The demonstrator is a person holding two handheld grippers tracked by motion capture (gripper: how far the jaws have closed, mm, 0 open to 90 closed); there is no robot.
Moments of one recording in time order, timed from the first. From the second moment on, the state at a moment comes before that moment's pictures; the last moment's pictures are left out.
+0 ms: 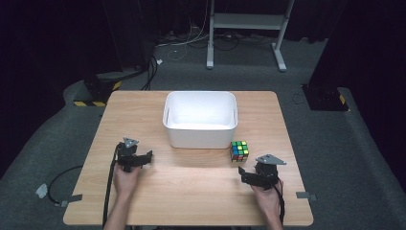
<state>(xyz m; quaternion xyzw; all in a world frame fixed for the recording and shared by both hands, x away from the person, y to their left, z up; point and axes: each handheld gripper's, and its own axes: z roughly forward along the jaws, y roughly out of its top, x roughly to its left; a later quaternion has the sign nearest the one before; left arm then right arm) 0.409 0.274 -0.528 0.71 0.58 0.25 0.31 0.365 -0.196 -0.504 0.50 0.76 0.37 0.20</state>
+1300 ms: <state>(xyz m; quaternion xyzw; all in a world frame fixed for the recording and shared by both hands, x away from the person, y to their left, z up) 0.409 0.275 -0.528 0.71 0.58 0.25 0.31 0.390 -0.175 -0.487 0.48 0.77 0.37 0.22</state>
